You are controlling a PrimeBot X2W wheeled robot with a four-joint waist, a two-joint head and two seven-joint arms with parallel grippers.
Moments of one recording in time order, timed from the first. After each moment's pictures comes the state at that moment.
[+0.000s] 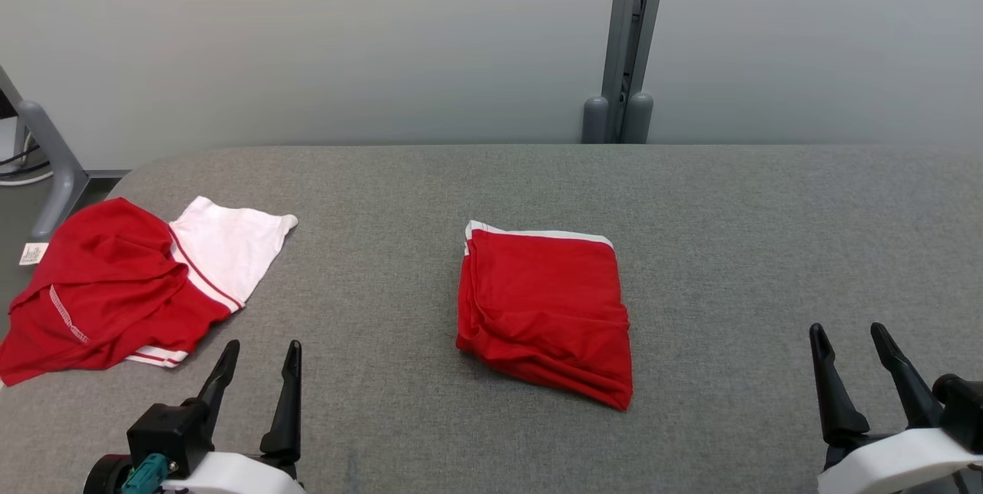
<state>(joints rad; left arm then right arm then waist) 0.06 0.23 -0.21 0.08 -0.38 0.11 -0.13 0.07 -0.05 -0.09 0.01 0.21 0.13 -0.02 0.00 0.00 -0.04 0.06</state>
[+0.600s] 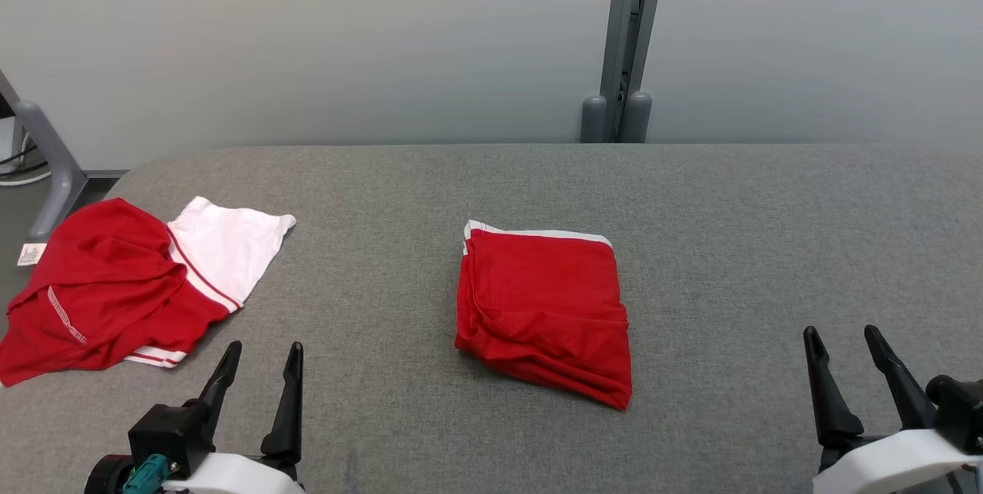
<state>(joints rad) 0.05 0.24 -0.22 0.08 -0.39 0.11 -0.14 0.07 -0.05 -0.08 0.02 0.21 0.13 -0.02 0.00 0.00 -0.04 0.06</state>
